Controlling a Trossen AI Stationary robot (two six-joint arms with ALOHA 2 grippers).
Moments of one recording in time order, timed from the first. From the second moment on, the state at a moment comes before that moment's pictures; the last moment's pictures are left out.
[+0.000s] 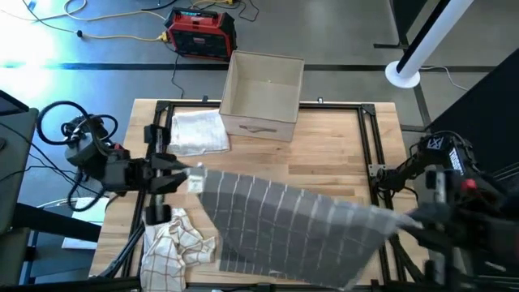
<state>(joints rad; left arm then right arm) -0.72 1.23 1.49 0.25 -0.66 0.65 1.21 1.50 1.94 0.16 1.20 -0.83</state>
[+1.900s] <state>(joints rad) 0.00 1.22 1.20 -0.67 -0.26 0.29 1.19 0.75 1.00 -1.18 1.05 1.03</state>
